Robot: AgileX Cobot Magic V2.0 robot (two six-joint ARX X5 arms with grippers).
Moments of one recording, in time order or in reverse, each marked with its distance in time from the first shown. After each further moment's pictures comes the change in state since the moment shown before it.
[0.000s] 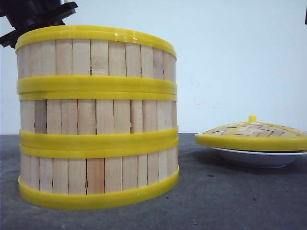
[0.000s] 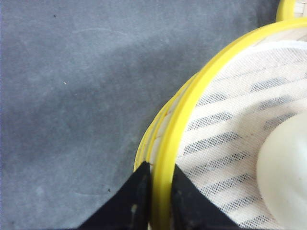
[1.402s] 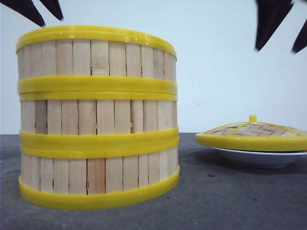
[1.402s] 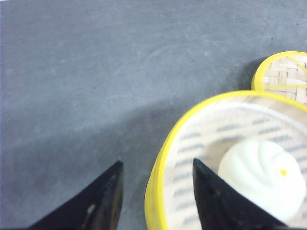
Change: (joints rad) left arm 0.029 -0.233 0.048 -0.016 -0.026 -0.019; right arm -0.031 0.269 0.000 0.299 -0.102 -0.051
